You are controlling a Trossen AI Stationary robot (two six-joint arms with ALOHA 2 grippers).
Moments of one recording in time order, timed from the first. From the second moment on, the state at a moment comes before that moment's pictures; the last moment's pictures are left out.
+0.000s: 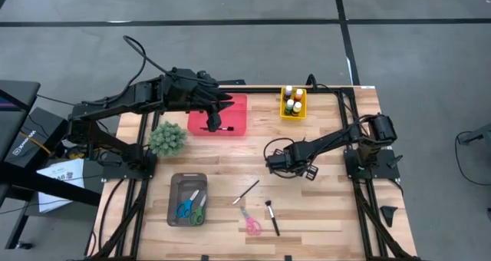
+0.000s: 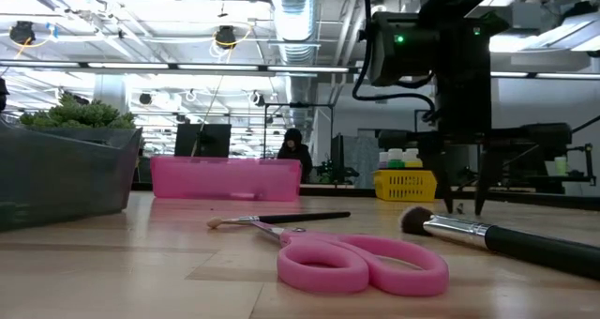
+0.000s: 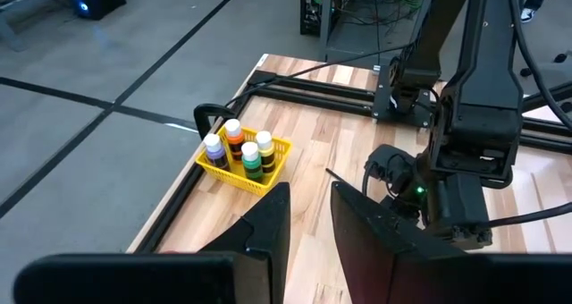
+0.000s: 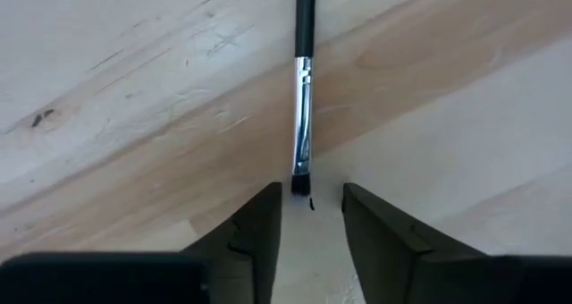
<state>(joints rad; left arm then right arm) 0.15 1.35 1.57 -0.67 -0.19 -0.03 0.12 1.81 1.03 -0.85 0.14 2.16</state>
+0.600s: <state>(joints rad) 0.15 1.35 1.57 -0.67 -0.19 -0.06 0.11 1.83 1.01 -0.83 0.18 2.07</state>
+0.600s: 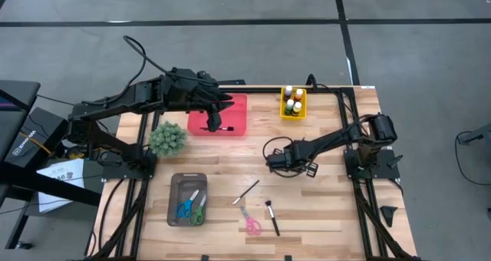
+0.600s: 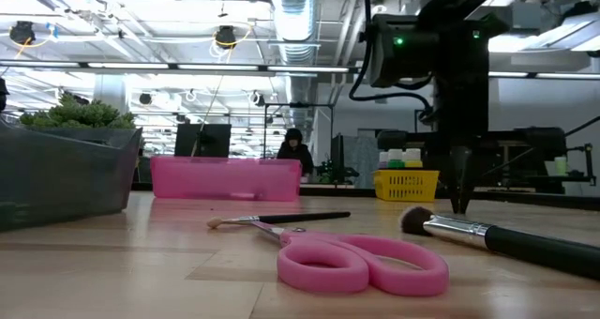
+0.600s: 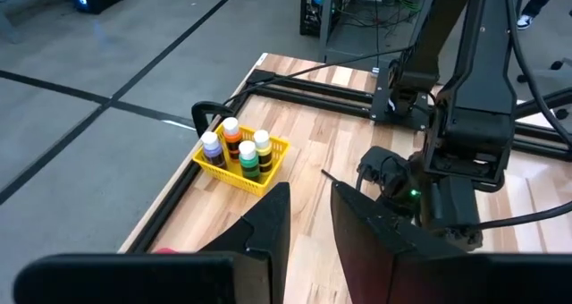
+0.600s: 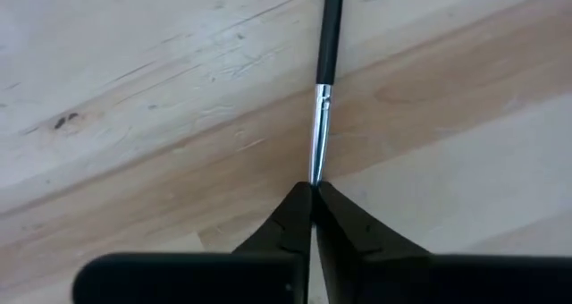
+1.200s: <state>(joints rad) 0.15 1.35 1.57 -0.68 -0.14 -0.05 0.43 1.63 1.14 -0.82 0.41 1.88</state>
